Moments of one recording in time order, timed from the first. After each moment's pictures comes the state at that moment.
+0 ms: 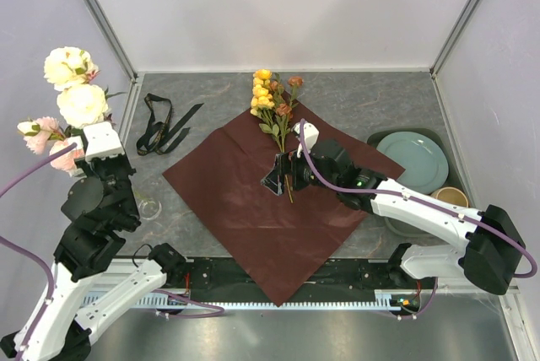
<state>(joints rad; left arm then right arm) -0.65 0.50 1.05 -0.38 -1.07 0.33 0.88 1.25 0.85 -0.02 -0.10 0.54</state>
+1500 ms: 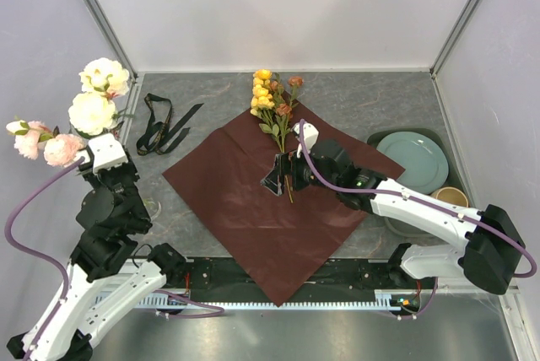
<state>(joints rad) -0.65 0.40 0.84 -0.19 -1.21 0.37 0.88 1.25 0.85 -0.02 -0.10 0.54</state>
